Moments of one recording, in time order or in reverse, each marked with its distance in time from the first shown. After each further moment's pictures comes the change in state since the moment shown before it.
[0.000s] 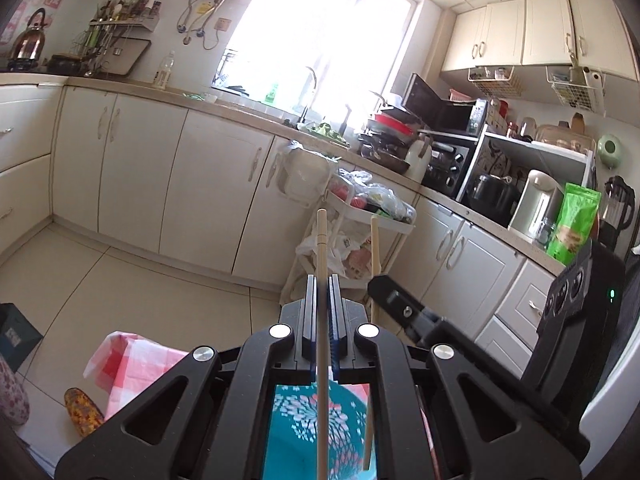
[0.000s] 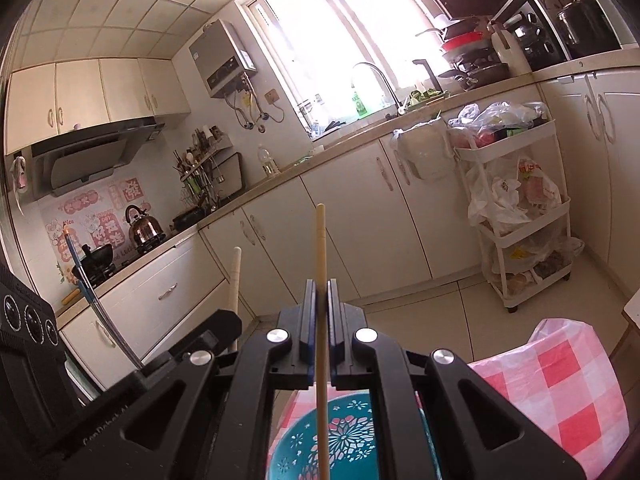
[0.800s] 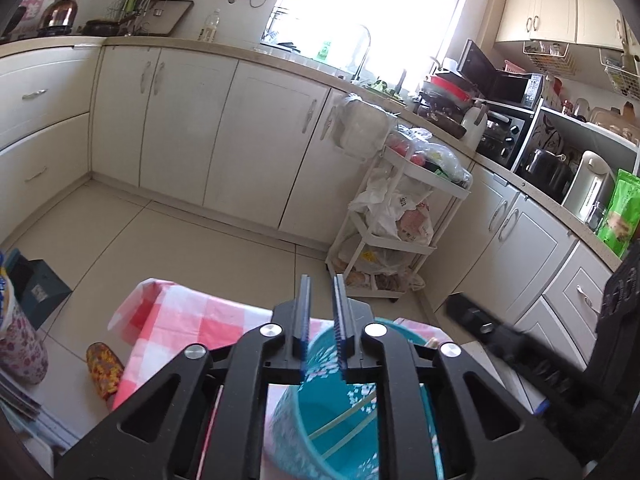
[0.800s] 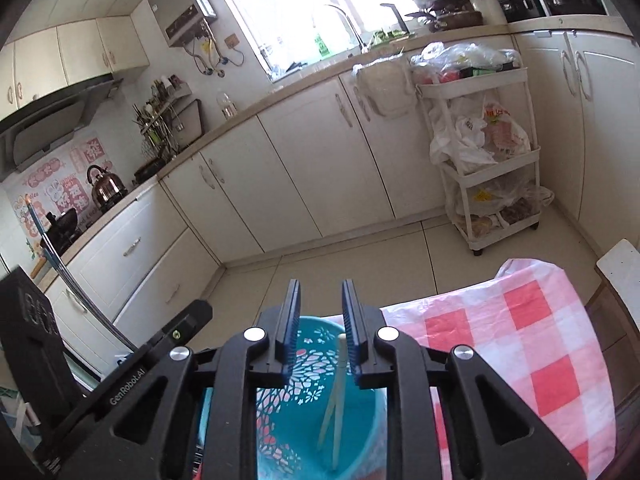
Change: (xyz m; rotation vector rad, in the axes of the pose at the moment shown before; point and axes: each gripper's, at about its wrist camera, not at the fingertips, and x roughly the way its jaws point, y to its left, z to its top) left arm 0.020 0.041 -0.049 -0.047 0.143 0.178; right arm -0.005 -0.031 -0.039 0.028 0.198 -0.128
